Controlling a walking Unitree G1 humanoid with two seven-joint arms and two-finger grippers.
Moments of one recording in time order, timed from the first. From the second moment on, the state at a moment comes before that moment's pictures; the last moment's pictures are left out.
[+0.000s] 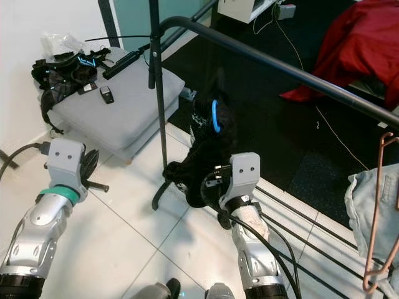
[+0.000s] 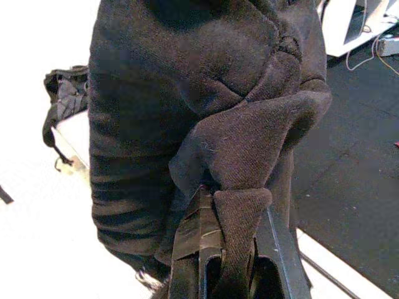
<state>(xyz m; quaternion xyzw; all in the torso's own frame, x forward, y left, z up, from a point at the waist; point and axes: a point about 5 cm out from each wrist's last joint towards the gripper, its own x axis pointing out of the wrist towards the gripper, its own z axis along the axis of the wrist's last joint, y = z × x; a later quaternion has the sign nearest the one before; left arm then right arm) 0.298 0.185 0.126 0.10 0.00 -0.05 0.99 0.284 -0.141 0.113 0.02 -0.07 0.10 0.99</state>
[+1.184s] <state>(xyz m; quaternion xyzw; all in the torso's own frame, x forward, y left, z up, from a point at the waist) 0.301 0.177 0.122 0.10 0.00 -0.07 0.99 0.285 -0.156 0.107 0.00 -0.05 0.07 1.00</state>
